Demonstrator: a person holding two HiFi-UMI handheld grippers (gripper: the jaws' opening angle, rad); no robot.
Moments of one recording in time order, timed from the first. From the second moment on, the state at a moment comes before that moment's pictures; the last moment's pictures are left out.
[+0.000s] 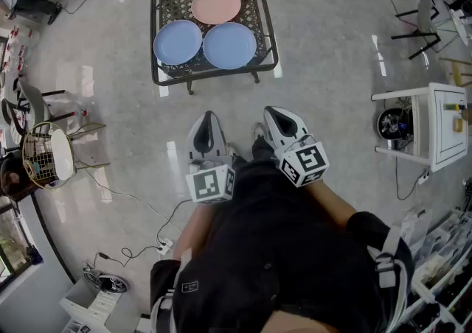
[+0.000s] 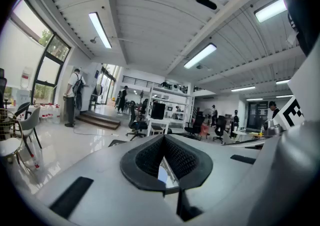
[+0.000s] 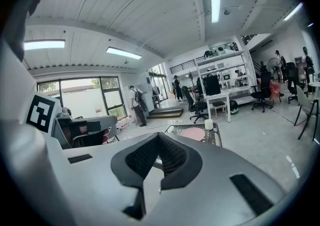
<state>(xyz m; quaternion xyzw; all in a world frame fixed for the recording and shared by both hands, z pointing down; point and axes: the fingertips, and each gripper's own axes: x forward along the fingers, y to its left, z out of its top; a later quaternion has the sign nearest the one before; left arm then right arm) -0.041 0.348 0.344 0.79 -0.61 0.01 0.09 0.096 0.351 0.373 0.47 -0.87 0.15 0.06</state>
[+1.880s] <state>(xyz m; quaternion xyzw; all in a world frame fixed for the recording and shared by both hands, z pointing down) -0.043 0.149 0.370 0.75 -0.65 0.04 0.11 0.106 0.102 0.401 0.46 -0.87 0.17 0.07</state>
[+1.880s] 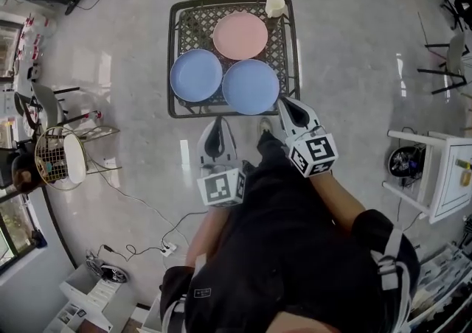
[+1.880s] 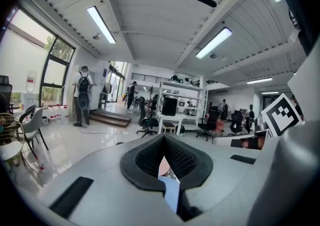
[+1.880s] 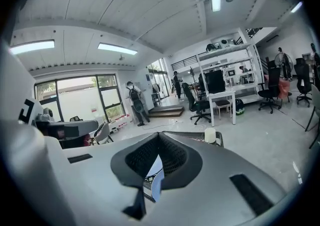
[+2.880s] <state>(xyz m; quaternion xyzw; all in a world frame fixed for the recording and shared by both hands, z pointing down) -0.063 -0.030 0.443 0.75 -0.62 0.12 0.17 0.097 -0.065 0.443 0.47 -0.85 0.20 0.11</state>
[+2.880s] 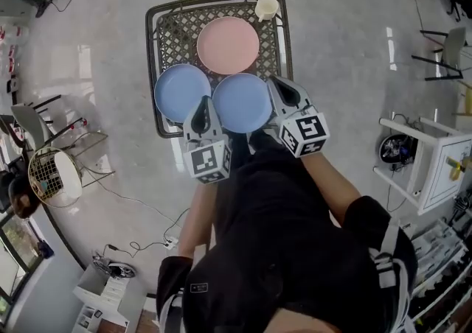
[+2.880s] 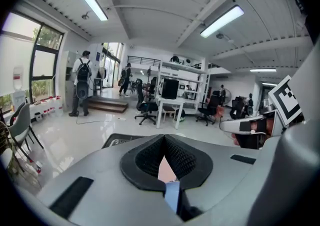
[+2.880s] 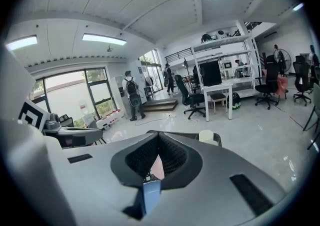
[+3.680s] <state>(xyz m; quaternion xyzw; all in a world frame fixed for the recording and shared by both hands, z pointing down) -0.098 -0.155 0.602 0.75 -0.55 0.23 0.29 0.088 -0.172 0.588 0.51 -0.79 0.28 0.22</state>
